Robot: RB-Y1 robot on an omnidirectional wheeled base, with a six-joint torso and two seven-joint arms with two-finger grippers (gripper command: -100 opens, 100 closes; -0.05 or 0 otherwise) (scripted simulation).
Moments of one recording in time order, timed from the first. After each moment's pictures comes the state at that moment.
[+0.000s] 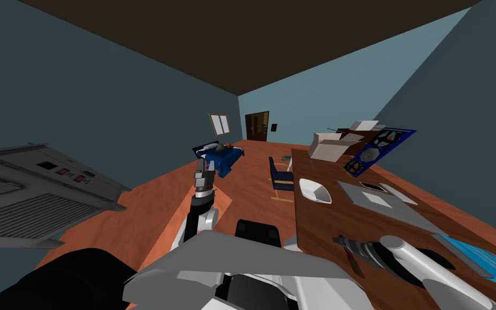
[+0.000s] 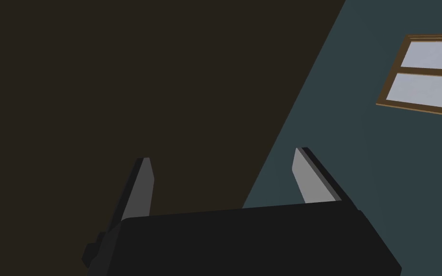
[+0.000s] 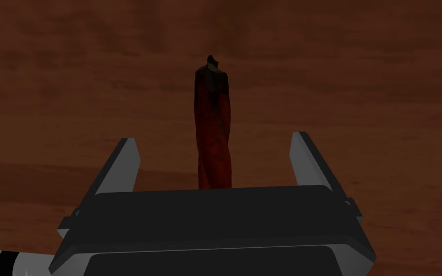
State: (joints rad) left arm 0.55 -0.04 -0.01 -2.34 -0.10 -0.60 -0.07; right arm 0.00 -0.61 -0.58 -0.78 -0.73 1.13 -1.00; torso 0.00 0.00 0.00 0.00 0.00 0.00
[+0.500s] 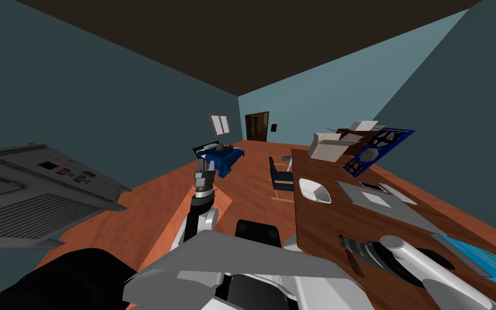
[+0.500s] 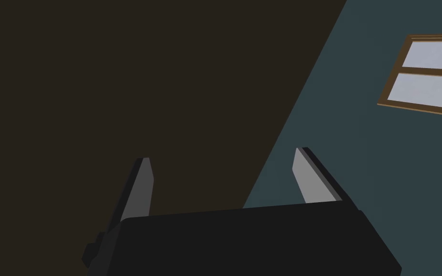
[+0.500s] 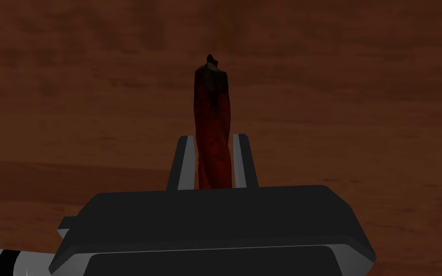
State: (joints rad) left arm 0.55 -0.04 -0.01 -2.34 -0.10 -0.60 -0.07; right arm 0.00 -0.61 -0.58 -0.78 -0.73 1.13 -1.00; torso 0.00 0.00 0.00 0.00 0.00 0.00
